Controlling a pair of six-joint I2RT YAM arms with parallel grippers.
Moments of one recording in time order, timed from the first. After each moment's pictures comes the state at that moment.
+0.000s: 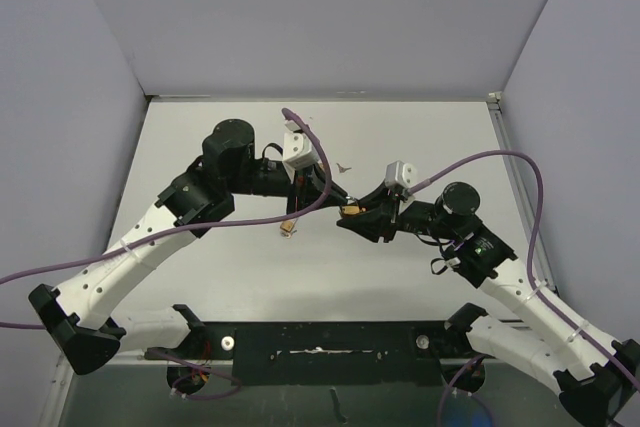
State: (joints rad) left arm -0.79 1.21 1.34 -0.28 0.79 0.01; right arm 0.65 0.82 0.75 0.12 -0.72 0.04
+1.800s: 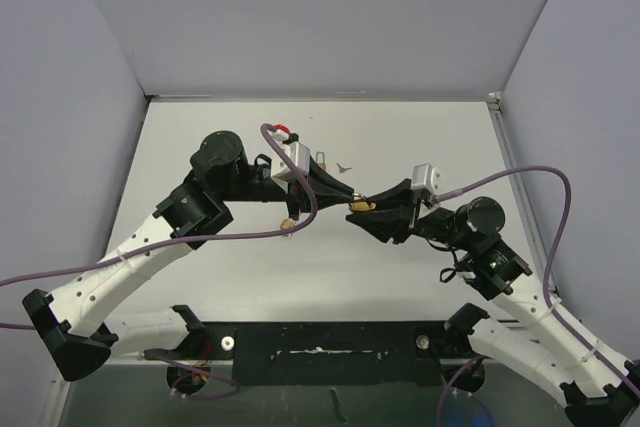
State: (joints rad) left arm -0.84 1.18 1.26 -0.08 0.76 0.04; right arm 0.67 0.71 0.74 0.21 -0.64 0.11
